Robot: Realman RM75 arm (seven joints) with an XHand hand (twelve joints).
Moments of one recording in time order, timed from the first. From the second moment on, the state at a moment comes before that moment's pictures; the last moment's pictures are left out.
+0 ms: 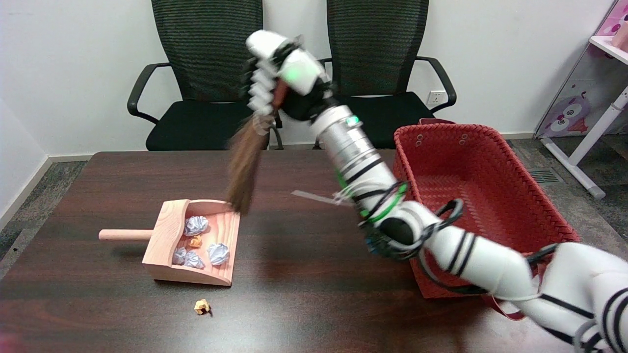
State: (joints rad) arm 0.53 -1.19 0.76 -1.36 1.12 -0.62 -1.77
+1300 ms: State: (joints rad) arm 0.35 -0.55 1.03 -1.59 1.65 -0.67 -2.02
